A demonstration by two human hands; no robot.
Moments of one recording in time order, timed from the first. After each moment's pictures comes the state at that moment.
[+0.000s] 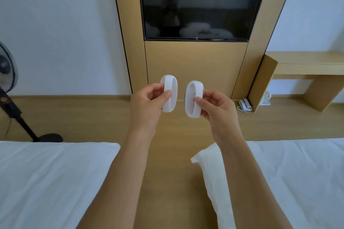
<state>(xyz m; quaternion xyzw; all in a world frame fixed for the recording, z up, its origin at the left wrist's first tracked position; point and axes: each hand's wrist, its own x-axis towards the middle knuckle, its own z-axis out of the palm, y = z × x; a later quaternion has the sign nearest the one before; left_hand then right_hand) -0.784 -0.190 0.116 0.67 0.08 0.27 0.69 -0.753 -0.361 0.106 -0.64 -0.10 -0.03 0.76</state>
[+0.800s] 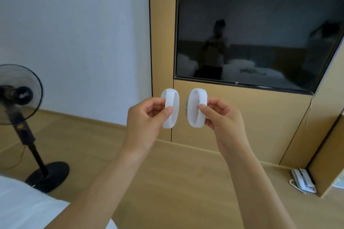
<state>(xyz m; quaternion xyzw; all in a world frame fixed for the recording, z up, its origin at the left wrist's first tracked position) -0.440 -0.106 0.172 0.70 0.07 0.41 0.57 -0.338 -0.266 0.169 -0.59 -0.26 0.03 0.76</state>
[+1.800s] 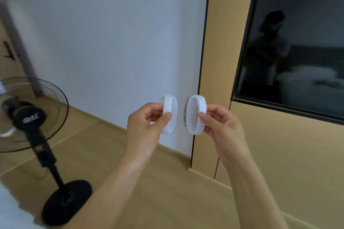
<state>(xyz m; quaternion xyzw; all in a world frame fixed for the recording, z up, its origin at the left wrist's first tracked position) -0.171 0.294 0.150 0.69 0.18 0.48 0.52 -0.037 0.164 0.143 -0.52 -0.33 0.16 0.77</state>
